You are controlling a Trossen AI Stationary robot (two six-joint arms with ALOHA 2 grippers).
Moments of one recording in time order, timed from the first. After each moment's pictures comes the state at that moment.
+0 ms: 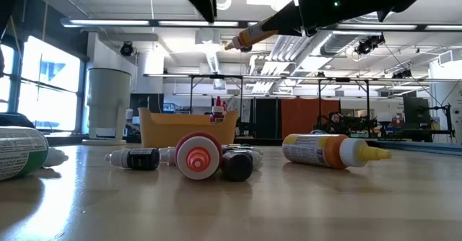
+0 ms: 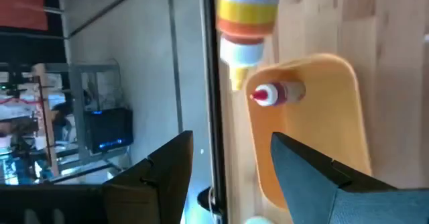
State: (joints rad) left arm -0.04 1.81 1.99 -1.33 -0.77 0.24; right arm -0.14 1.23 0.66 0.45 0.20 -0.24
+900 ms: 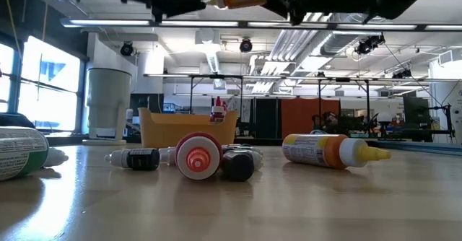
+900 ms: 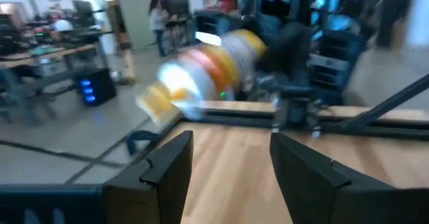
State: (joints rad) left arm -0.06 1.14 0.61 0.57 -0.38 0.07; right arm -0.14 1.31 0.66 0.80 -0.01 -0.17
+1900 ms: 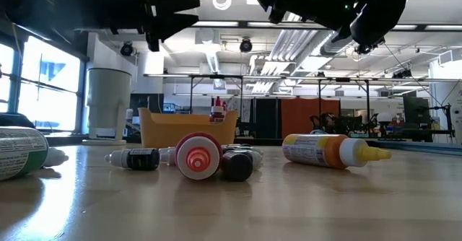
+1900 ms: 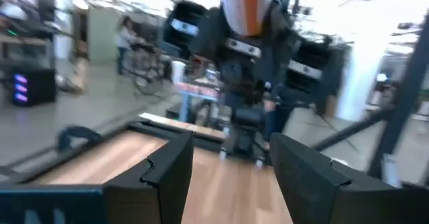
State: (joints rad) left arm -0.06 1.26 0.37 1.12 -0.27 -0.13; right arm -0.14 1.61 0.69 1.37 -0.17 -0.08
